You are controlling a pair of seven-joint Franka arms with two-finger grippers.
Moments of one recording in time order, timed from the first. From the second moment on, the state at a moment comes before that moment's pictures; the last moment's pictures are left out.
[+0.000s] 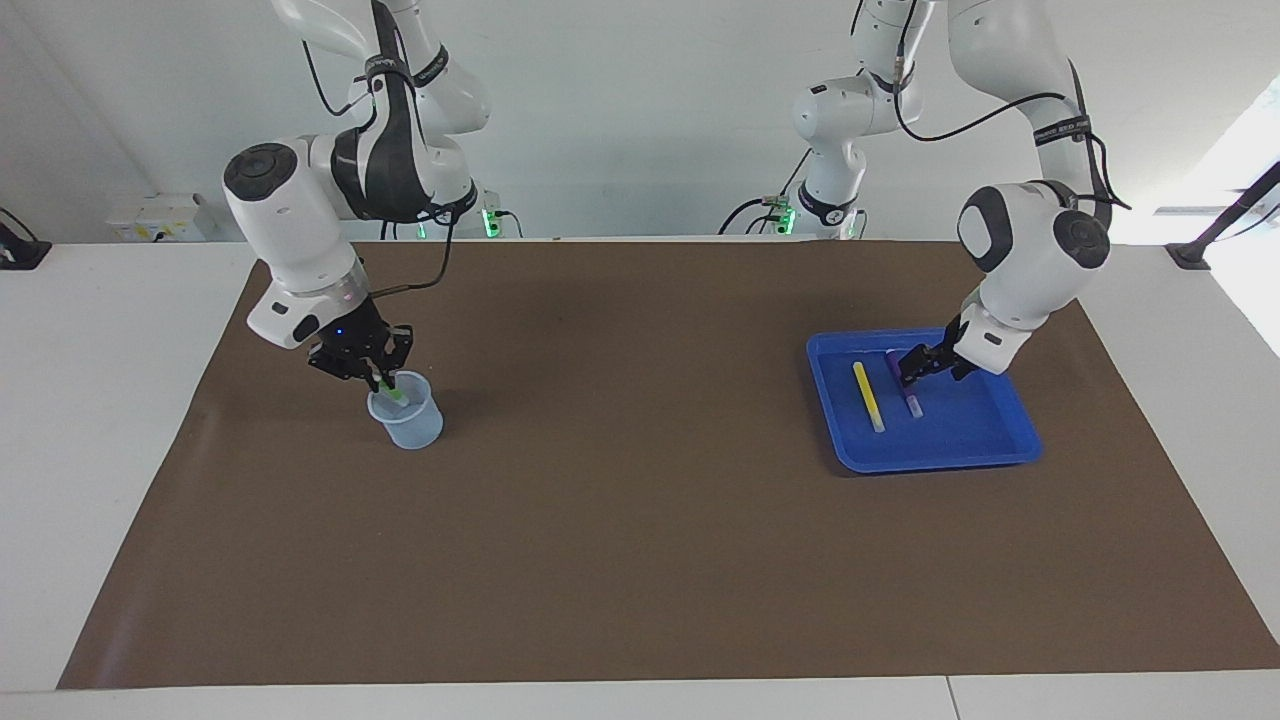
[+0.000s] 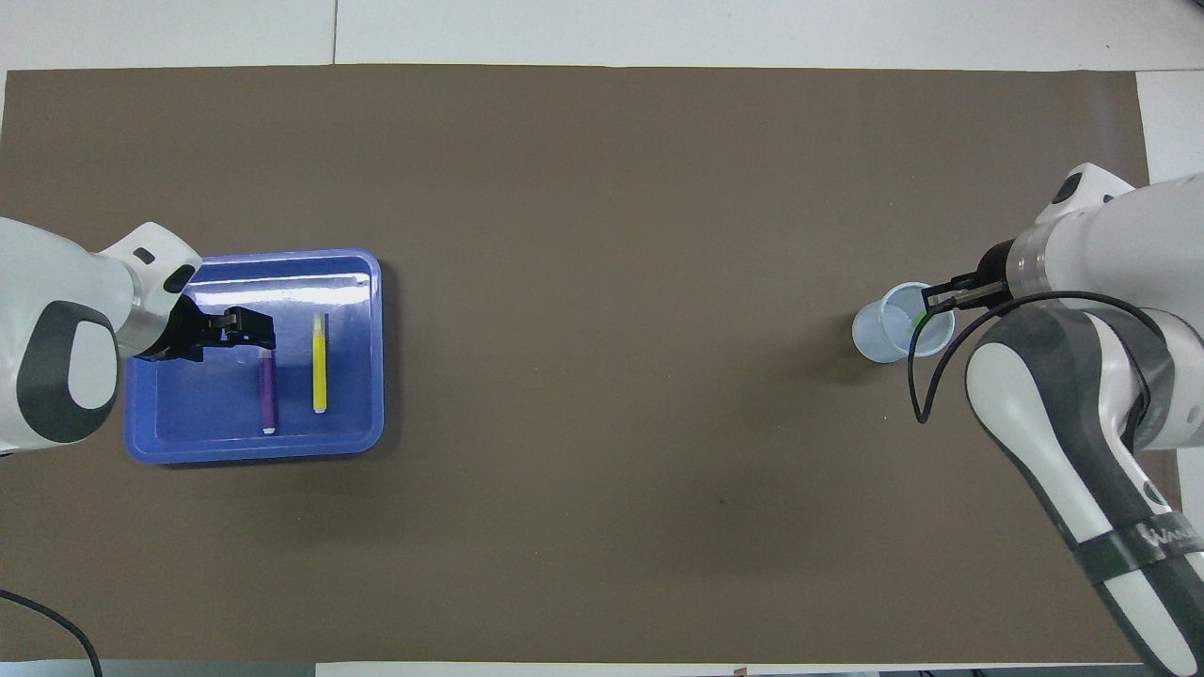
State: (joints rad) left arm 0.14 0.12 -0.15 -2.15 -0.06 2.18 0.00; right arm -0.01 0.03 0.04 -2.07 0.03 2.17 -0.21
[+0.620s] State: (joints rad) left arm 0.14 0.18 -0.16 -2.17 0.02 2.25 0.04; right arm -0.01 0.03 0.05 -2.11 0.03 2.22 -0.21
